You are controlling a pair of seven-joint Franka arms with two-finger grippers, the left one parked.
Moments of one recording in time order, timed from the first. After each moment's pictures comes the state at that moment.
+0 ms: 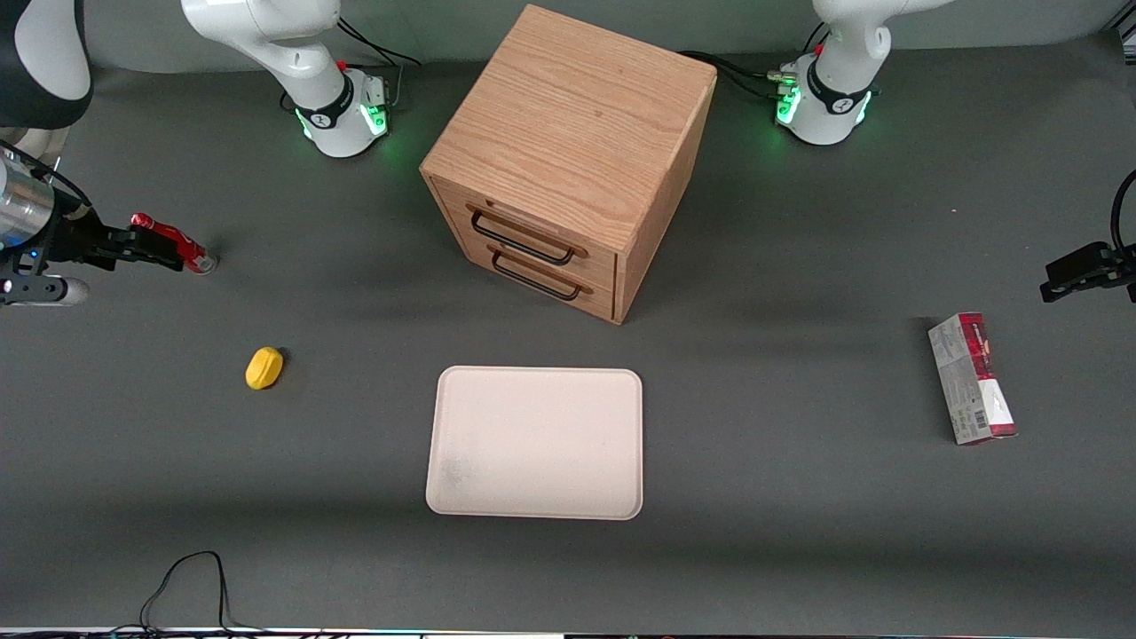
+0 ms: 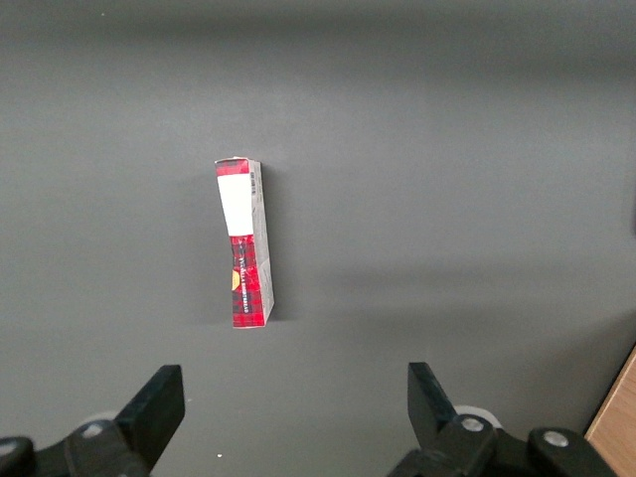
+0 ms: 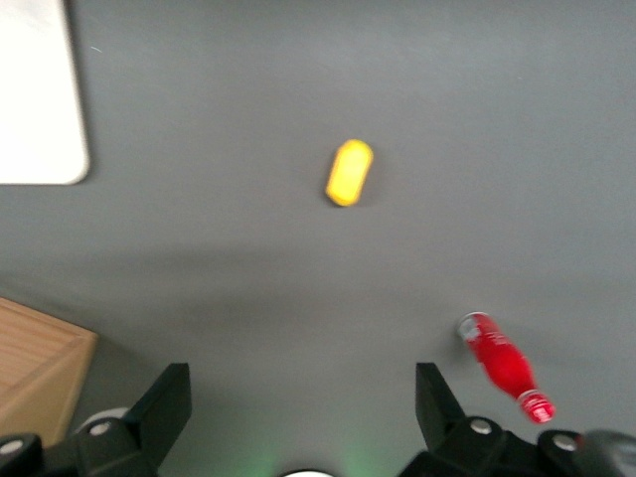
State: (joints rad) arm 0.06 -0.08 -0.16 -1.86 -0.04 1.67 -0.06
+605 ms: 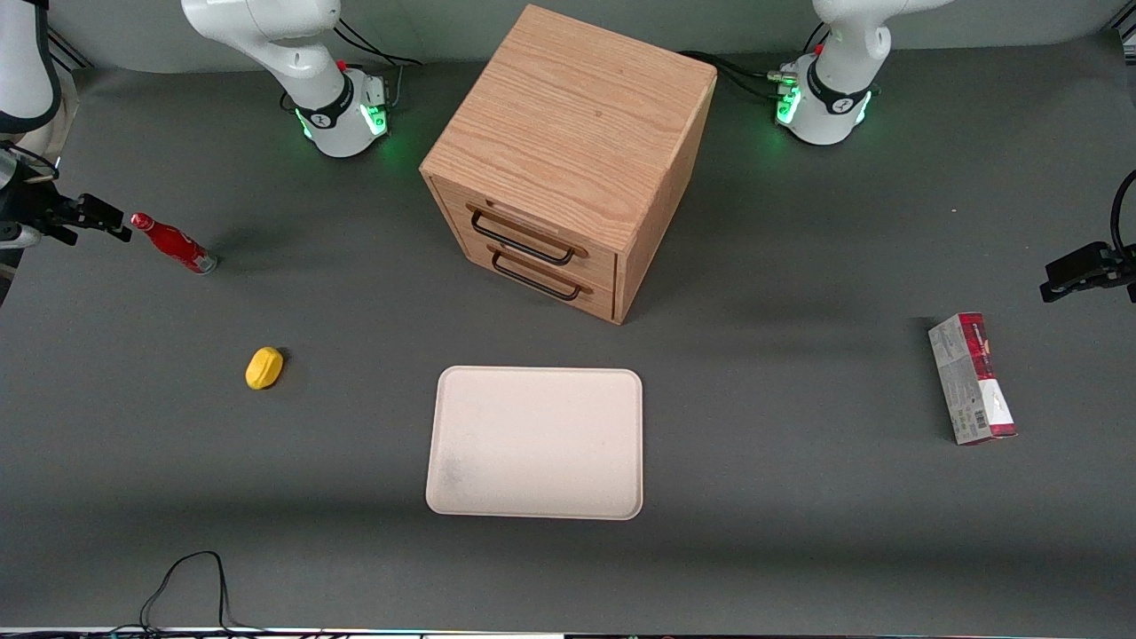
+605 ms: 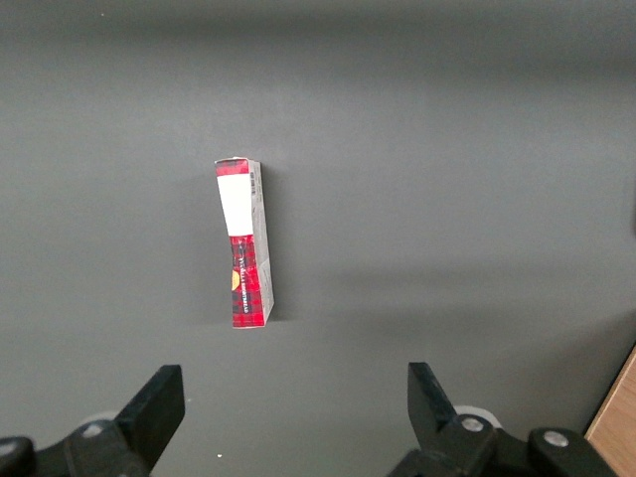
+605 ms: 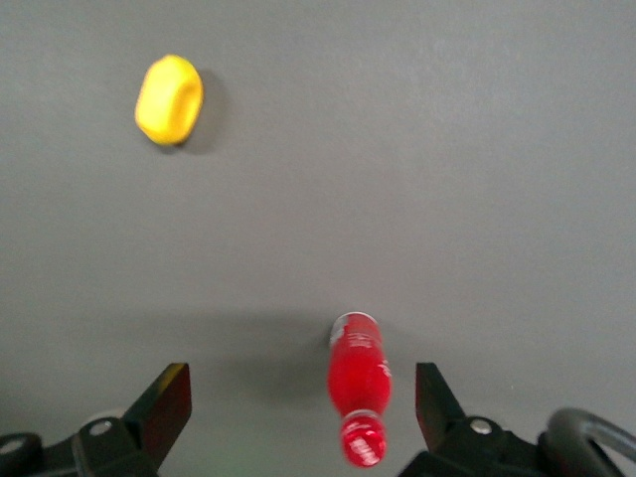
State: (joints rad) arm 0.05 -0.29 -0.62 -2.40 -0.15 2.16 -0.49
